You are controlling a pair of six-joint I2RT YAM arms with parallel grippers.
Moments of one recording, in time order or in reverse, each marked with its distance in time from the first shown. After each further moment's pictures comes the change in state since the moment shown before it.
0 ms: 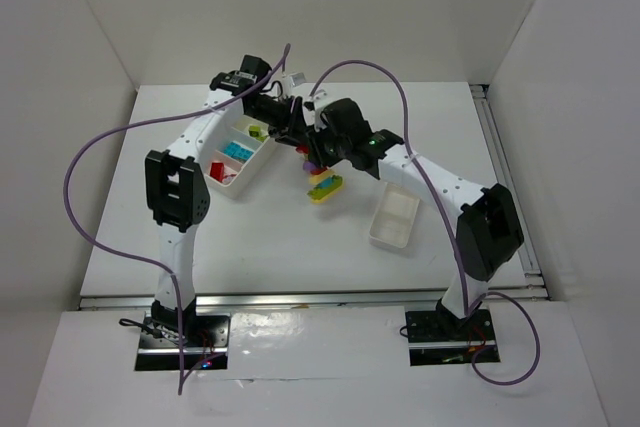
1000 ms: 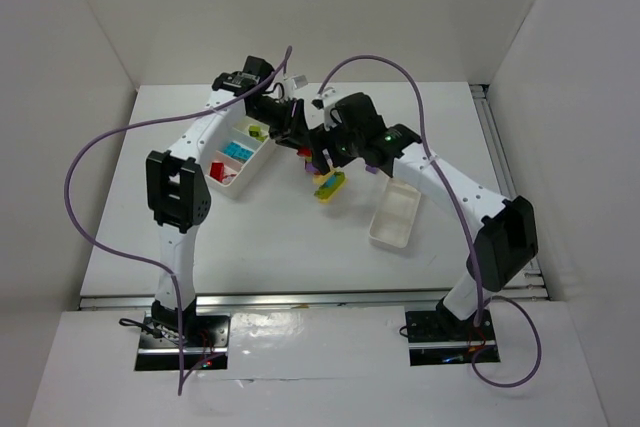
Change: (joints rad) left arm -0.014 -0.003 0.002 -0.017 -0.064 -0.025; right arm -0.025 -0.105 0.013 -0.149 -0.033 -0.026
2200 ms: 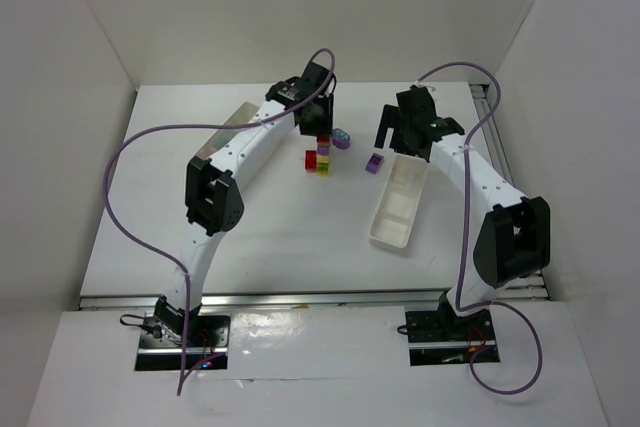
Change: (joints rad) left arm -0.248 0.154 0.242 0.104 -0.921 -0.288; right arm -0.355 -0.013 -0.109 -0.061 0.303 0.410
